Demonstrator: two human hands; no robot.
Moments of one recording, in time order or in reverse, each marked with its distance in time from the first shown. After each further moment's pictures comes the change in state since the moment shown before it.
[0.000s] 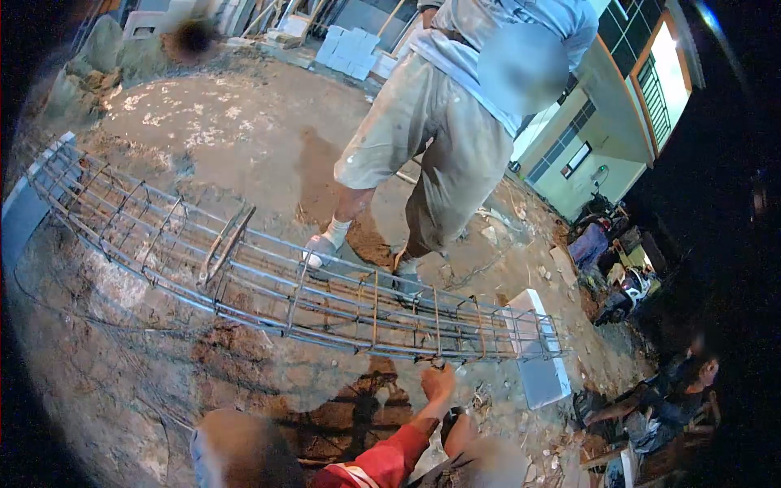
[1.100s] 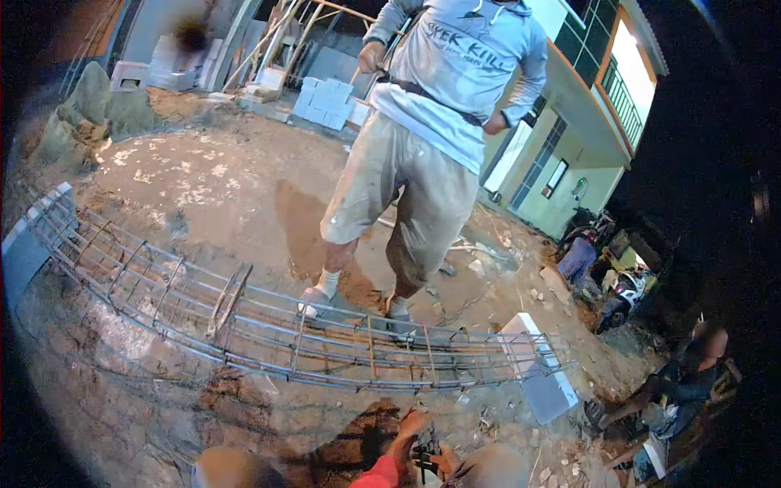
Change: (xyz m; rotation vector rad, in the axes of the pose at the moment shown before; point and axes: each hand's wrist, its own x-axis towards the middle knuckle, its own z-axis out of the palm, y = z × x) left_hand 0.050 -0.086 -0.031 -0.079 -0.618 0.165; right_hand 0.014 0.023 0.038 0.113 0.049 -0.055
